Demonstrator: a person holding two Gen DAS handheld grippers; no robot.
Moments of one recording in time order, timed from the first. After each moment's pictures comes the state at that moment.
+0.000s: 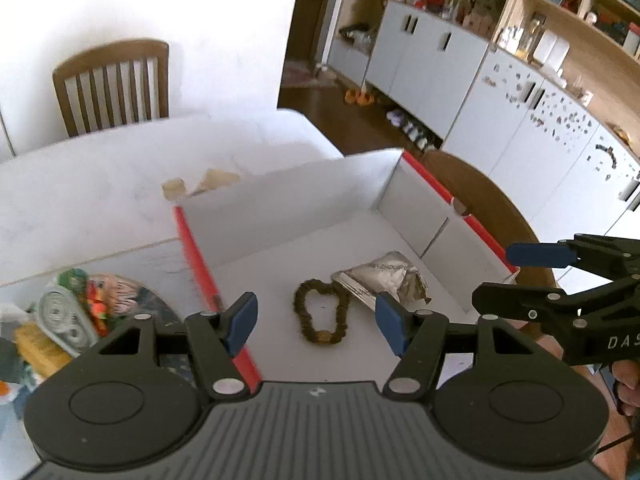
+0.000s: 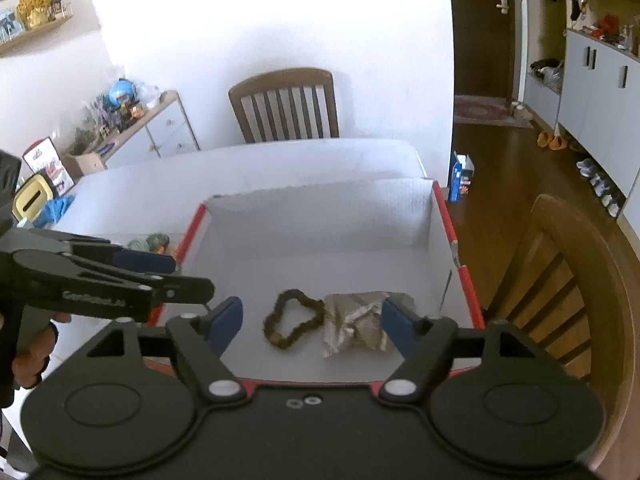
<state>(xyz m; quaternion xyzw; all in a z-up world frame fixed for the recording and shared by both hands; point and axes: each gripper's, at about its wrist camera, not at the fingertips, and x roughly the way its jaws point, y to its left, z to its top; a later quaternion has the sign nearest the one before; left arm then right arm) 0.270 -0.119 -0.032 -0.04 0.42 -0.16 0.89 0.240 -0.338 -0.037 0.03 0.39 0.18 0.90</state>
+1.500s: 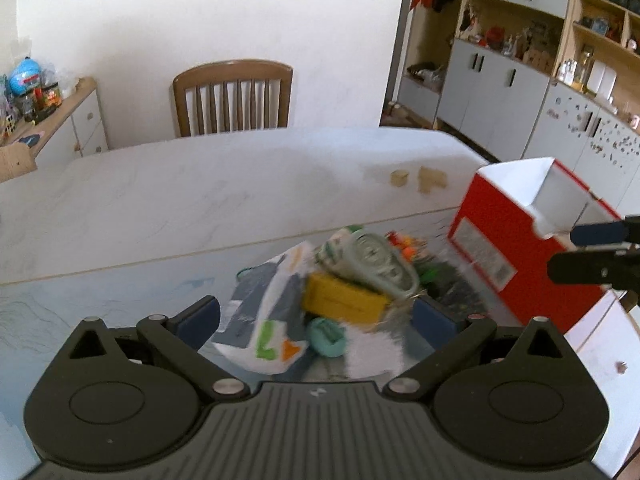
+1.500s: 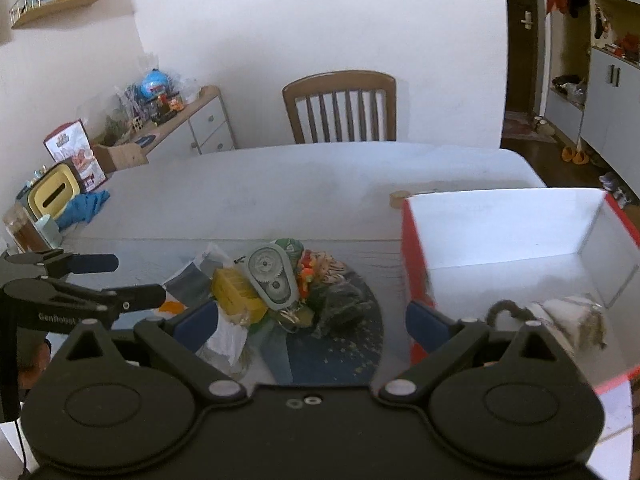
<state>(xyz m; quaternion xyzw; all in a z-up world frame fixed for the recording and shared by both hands) 0.216 0.146 -0.085 -0.02 0.37 -0.08 0.93 0.234 -0.106 -0.064 0.02 0.38 0.18 0.91</state>
